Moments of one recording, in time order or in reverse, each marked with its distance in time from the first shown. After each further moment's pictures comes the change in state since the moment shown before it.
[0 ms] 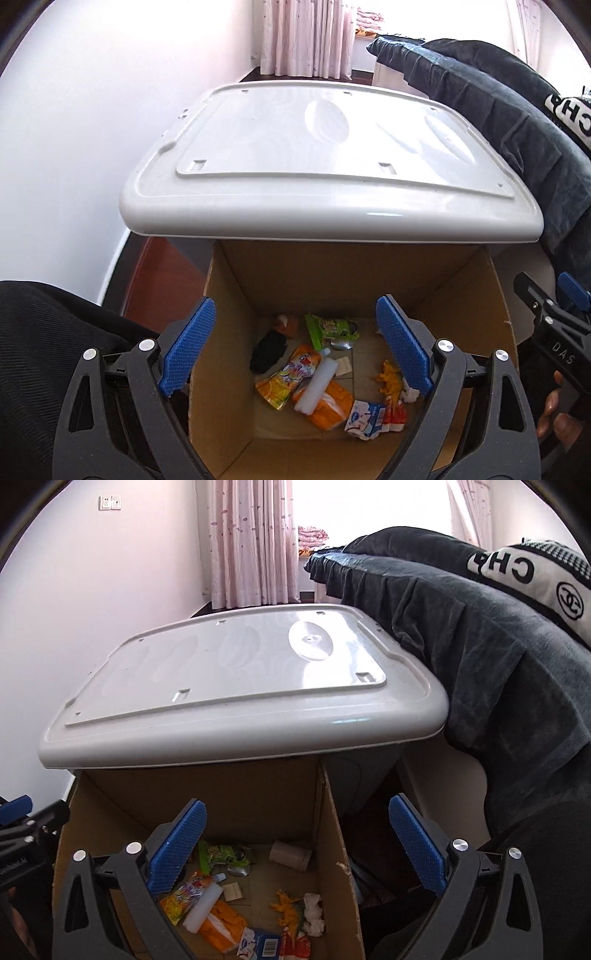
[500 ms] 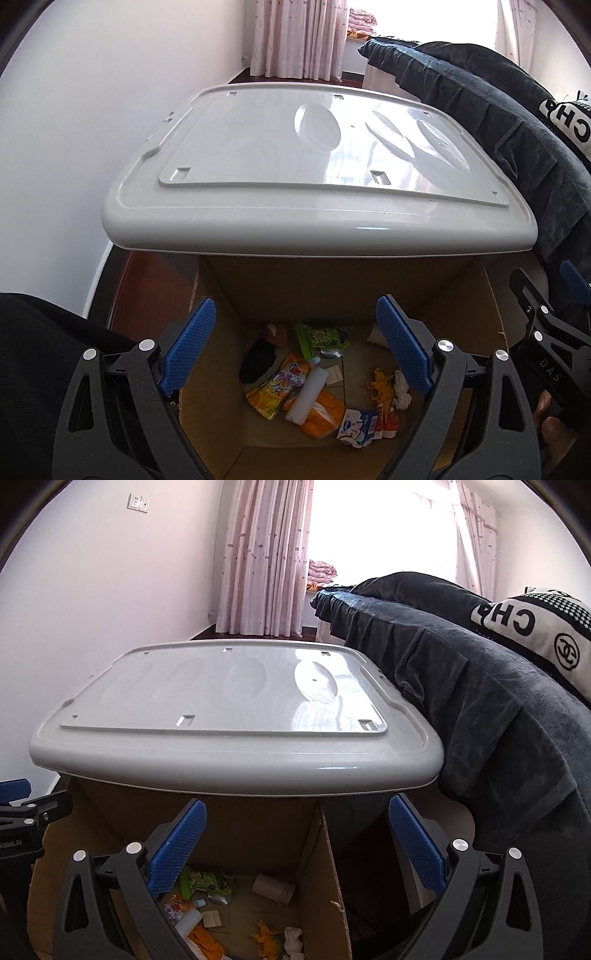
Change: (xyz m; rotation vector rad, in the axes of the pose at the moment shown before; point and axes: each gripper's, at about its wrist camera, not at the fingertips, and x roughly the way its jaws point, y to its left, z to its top) left arm 0.012 -0.001 0.010 0.014 -0.010 -0.038; right arm -0.002 0.015 0.004 -0.097 -0.126 -0.033
